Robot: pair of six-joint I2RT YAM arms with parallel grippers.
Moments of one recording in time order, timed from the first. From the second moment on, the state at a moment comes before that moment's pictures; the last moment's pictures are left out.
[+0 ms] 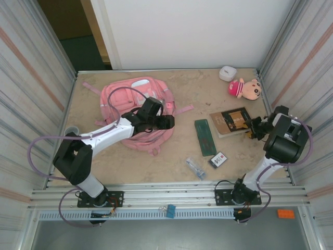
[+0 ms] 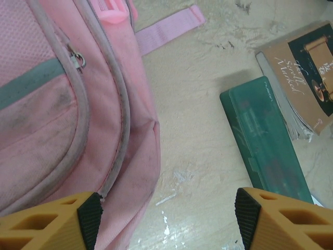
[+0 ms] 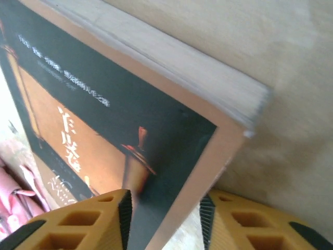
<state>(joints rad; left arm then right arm) -0.71 1.60 1.13 -0.35 0.06 -0.60 -0.52 1.84 1.06 -0.59 -0.56 0.49</state>
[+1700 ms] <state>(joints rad) -0.66 2.35 1.86 -0.35 0.16 -0.34 -0.06 1.71 0.94 -0.40 -0.63 0.67</state>
